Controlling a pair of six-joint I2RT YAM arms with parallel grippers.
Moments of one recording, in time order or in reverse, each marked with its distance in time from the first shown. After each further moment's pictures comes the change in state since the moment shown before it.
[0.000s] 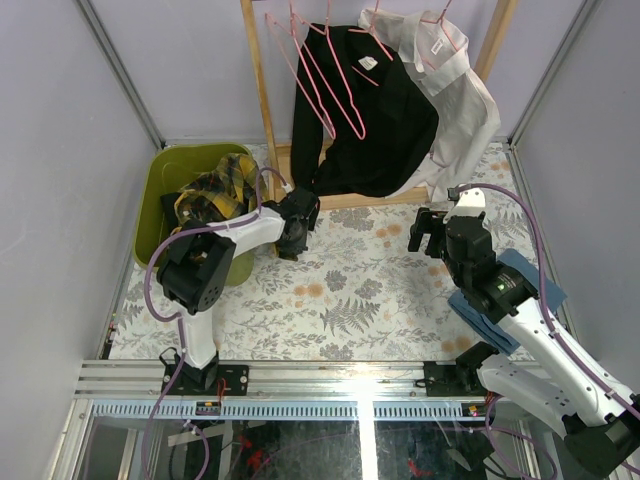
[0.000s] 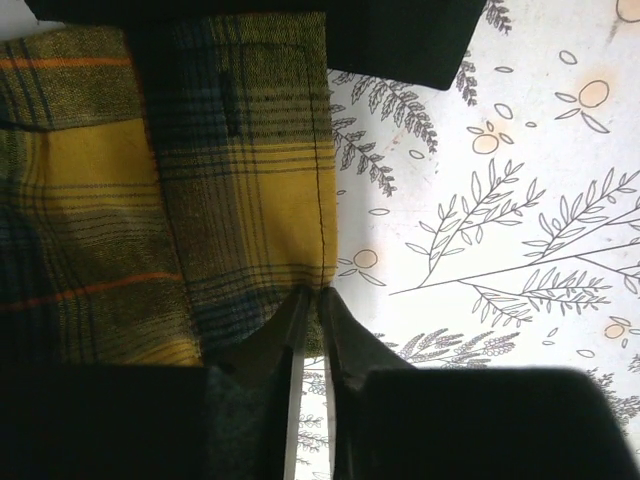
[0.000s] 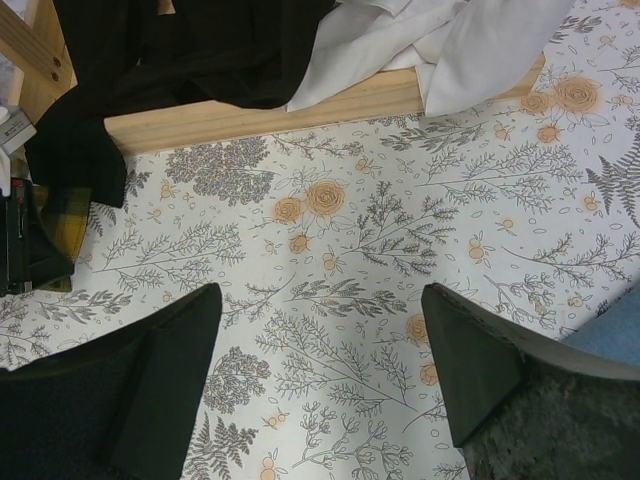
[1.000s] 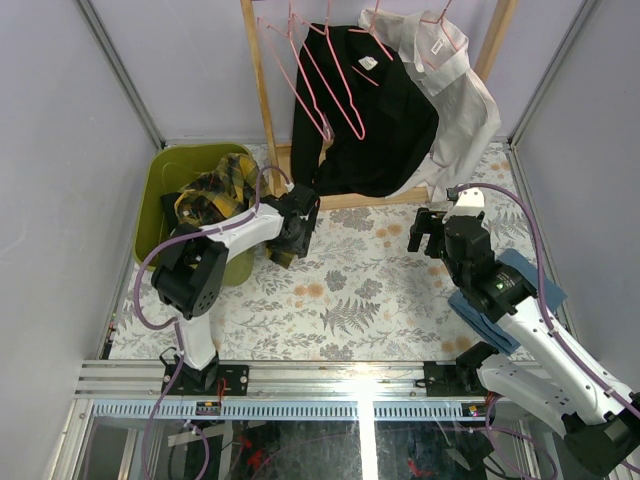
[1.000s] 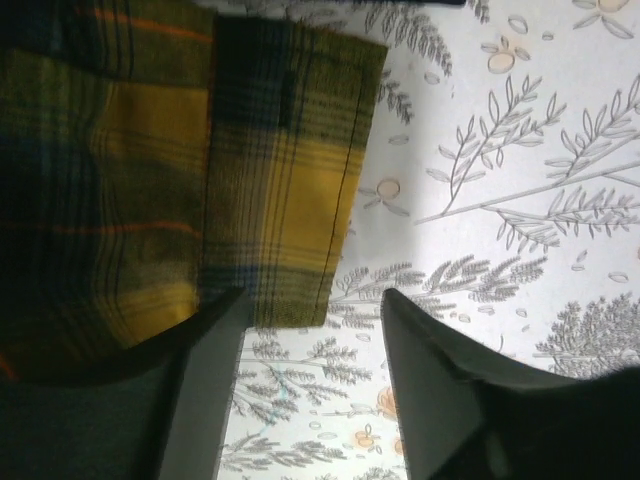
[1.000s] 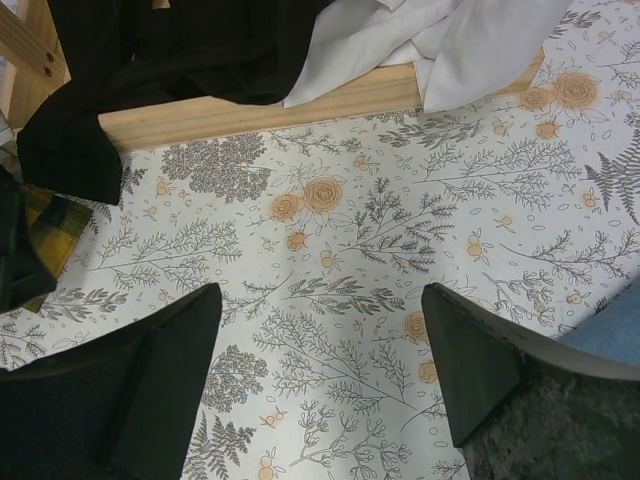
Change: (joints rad) left arm -0.015 -0.080 0.026 -0.154 -0.005 0.095; right arm 0.000 0.008 0.000 -0.006 0.002 0.002
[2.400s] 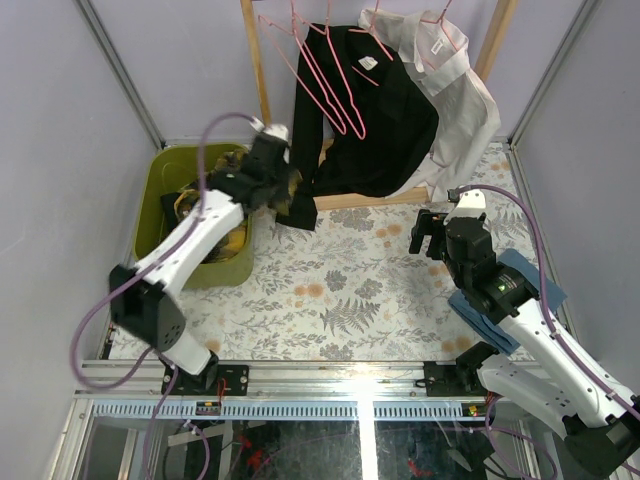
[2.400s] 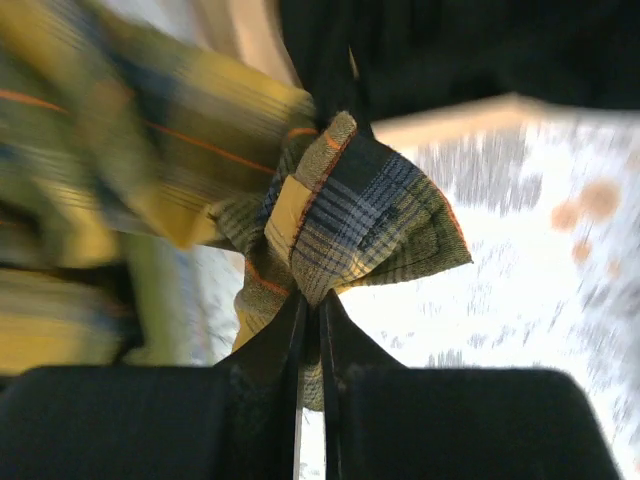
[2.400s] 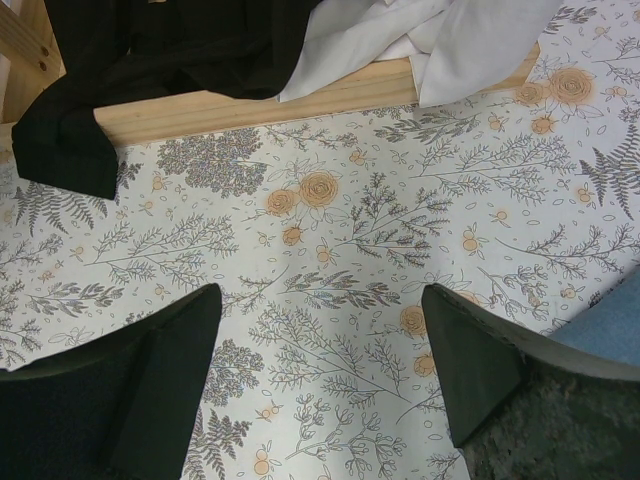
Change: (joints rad) left arm 0.065 -0.210 0.202 -0.005 -0.016 0.012; right arm 0.000 -0.014 0.000 -0.023 0.001 -0.004
